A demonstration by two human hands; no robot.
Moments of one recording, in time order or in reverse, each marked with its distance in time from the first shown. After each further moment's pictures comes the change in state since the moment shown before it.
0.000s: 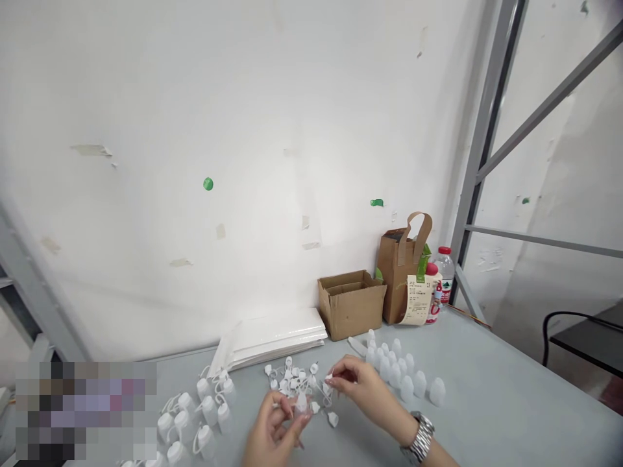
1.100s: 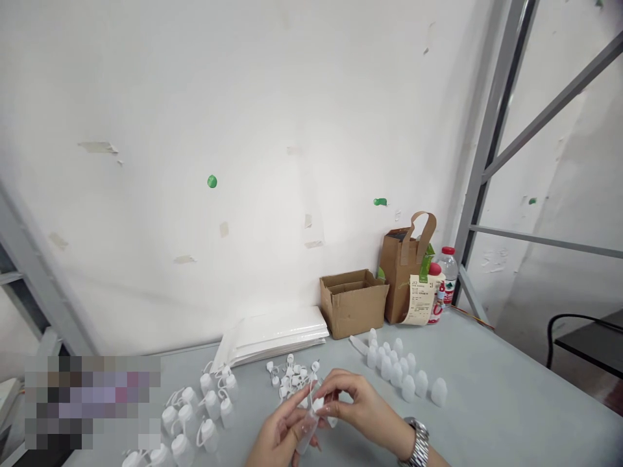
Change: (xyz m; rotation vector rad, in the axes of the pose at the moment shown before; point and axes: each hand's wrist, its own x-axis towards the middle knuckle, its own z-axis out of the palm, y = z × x) left_hand 0.001 0.001 -0.005 0.034 -0.306 -0.111; right_hand -0.016 -0.022 0.008 0.119 -0.188 -0.124
